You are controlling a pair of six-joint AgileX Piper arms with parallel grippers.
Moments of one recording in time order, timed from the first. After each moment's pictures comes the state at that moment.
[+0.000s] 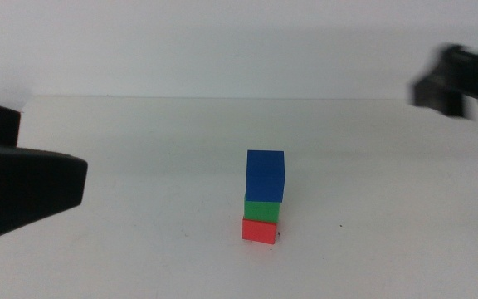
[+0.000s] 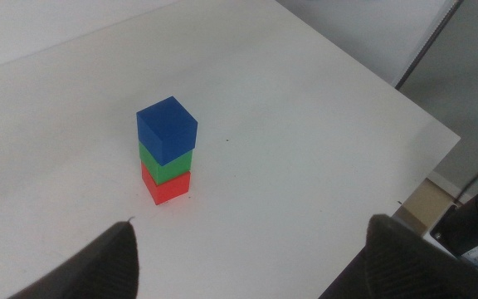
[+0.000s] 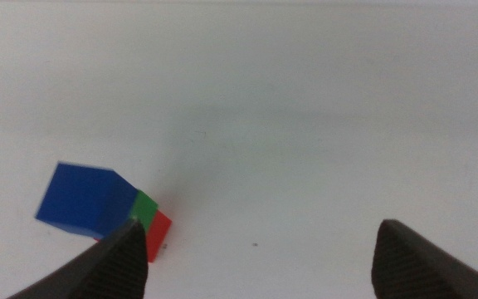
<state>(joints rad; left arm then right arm) -0.72 0.74 -1.25 -0.19 1.14 -0.05 0.51 1.13 -1.22 -0.21 0.94 0.46</state>
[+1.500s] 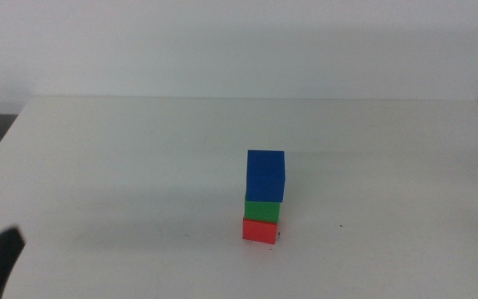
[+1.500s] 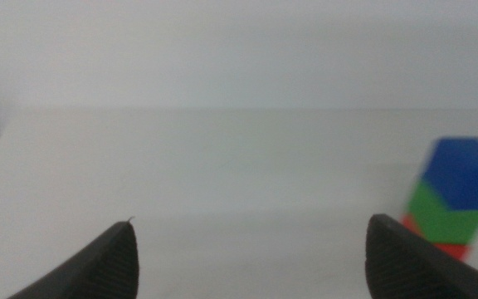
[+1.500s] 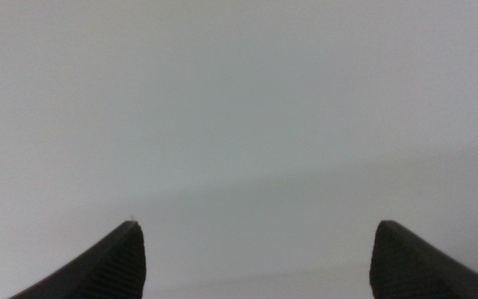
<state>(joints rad) -0.20 0.18 -0.32 -0.10 0.46 -0.05 0.07 0.49 -0.38 0.16 -0.09 0.02</state>
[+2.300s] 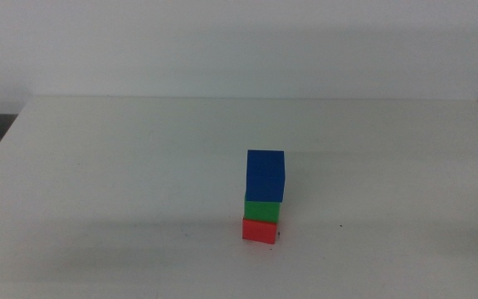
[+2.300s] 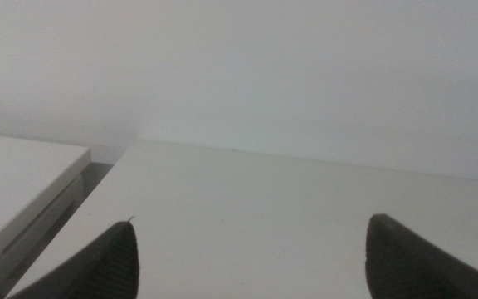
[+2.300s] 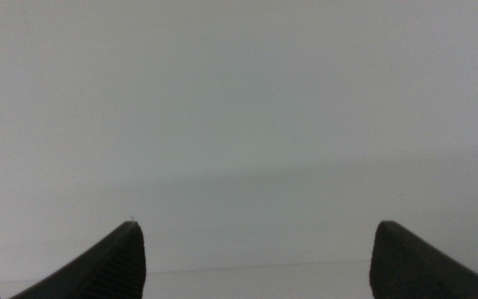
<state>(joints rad) 0.03 0.00 0.00 -0.11 0.14 -0.05 0.07 0.01 0.00 0.08 -0.12 0.02</state>
